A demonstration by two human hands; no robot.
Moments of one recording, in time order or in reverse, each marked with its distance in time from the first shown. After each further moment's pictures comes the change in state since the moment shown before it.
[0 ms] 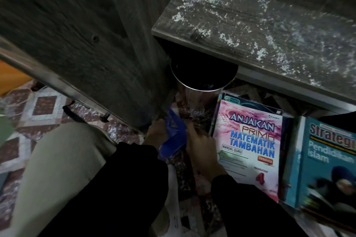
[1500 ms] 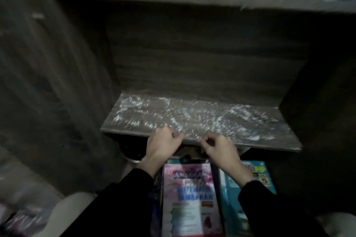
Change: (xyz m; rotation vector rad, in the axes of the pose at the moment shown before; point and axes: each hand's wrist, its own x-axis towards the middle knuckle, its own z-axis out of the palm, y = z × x) left_hand -0.213 0.205 -0.118 -0.145 0.436 0.645; right_hand 0.022 0.074 -0.277 0.210 0.041 0.584
